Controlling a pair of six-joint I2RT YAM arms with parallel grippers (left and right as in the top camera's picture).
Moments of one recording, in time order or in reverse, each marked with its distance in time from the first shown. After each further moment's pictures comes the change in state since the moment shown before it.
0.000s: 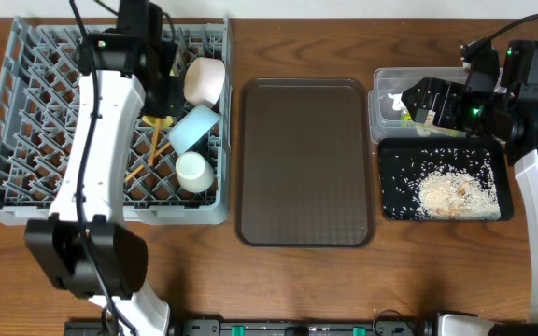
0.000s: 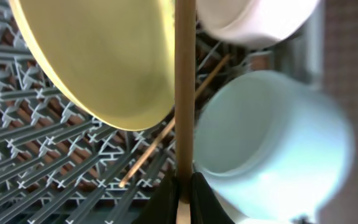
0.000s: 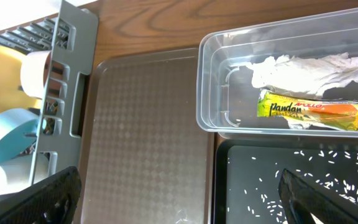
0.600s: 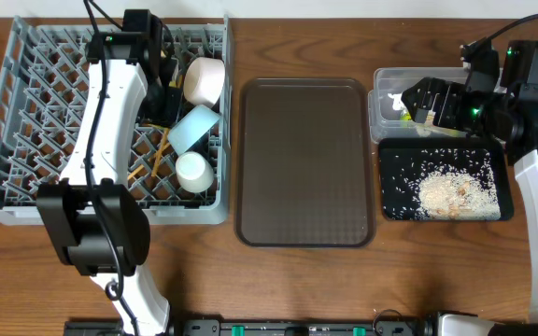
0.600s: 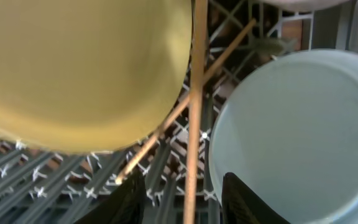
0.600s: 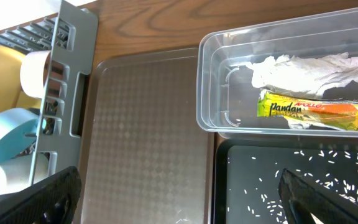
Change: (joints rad) left arm 0.033 0.113 -0.004 -0.031 -0.004 0.013; right arm 0.000 0.000 0.000 0.000 0.000 0.000
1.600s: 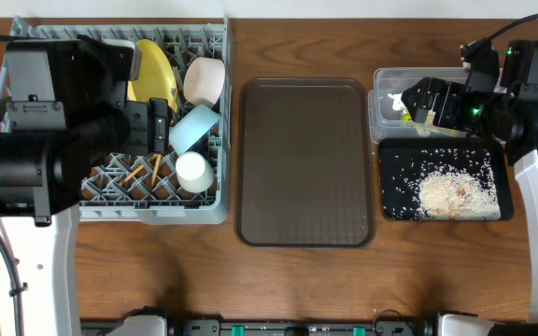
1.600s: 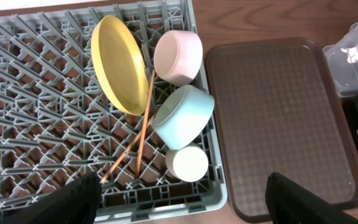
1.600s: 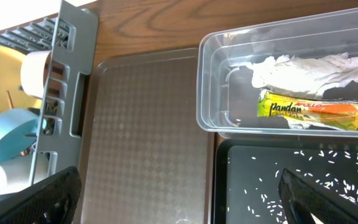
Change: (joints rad) left arm -0.001 -0.607 0.031 -0.061 0.242 -0.034; right arm 0.000 0.000 0.000 0.000 0.000 0.000
